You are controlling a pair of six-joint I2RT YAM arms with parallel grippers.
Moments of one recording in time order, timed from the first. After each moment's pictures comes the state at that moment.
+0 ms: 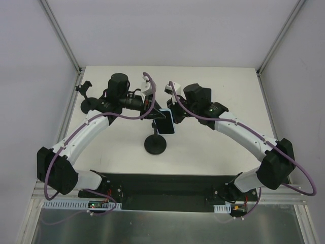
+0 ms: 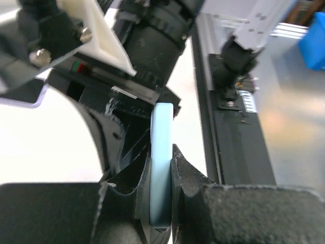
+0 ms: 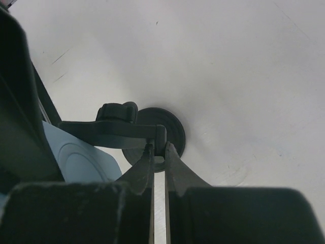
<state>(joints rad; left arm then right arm) -0.44 1.36 1.18 -0.21 1.20 0.13 0.73 1.47 1.25 -0.40 -0.38 0.01</state>
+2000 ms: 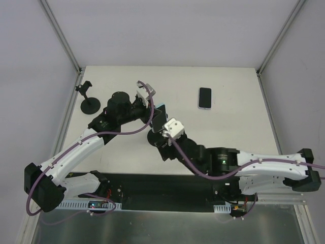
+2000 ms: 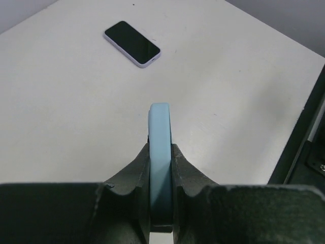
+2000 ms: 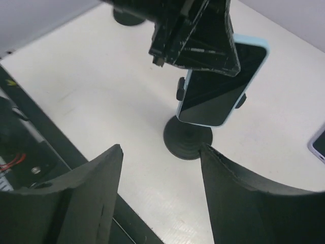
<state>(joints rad) -0.62 1.12 0.96 -0.16 0.32 -0.04 1.53 1.19 1.11 -0.35 0.83 0.20</state>
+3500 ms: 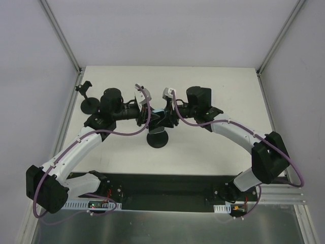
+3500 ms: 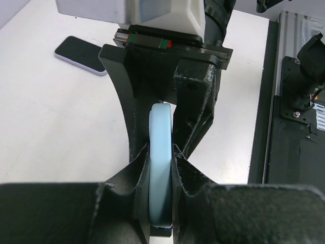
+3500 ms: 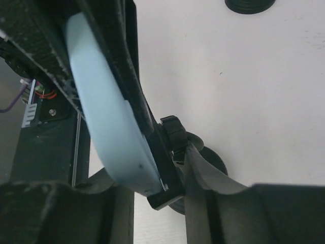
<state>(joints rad) -0.49 1.11 0.93 -0.11 0.78 0.13 0.68 1.53 1.08 0.03 -0.83 -0.12</state>
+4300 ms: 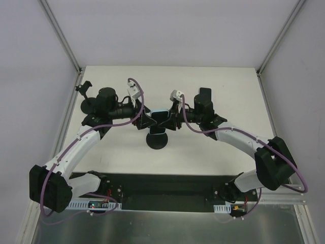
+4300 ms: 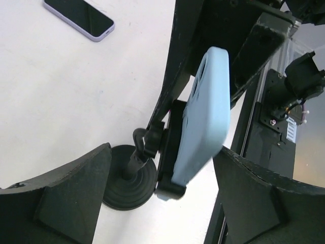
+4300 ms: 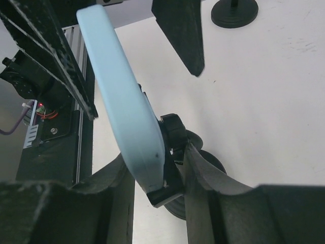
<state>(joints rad) -0.37 1.15 0.91 -0.12 0.87 -0.06 0.66 1.45 0.89 0.31 -0.78 0.02</state>
